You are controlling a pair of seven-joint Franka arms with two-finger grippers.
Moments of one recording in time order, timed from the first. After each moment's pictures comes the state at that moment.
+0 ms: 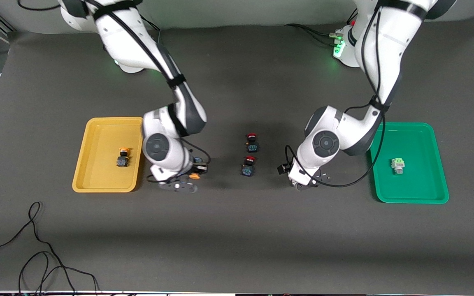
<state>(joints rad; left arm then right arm) -0.27 0.65 -0.23 -1.77 0.02 2.36 -0.80 0.81 0.62 -0.42 -1.64 0.42 2.12 0.40</state>
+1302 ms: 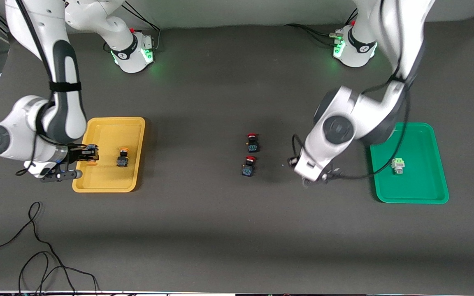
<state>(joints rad) -0.26 0.35 -0.23 -1.70 0.04 1.97 -0.67 0.79 0.46 -0.94 -2.11 0.43 2.19 -0.52</state>
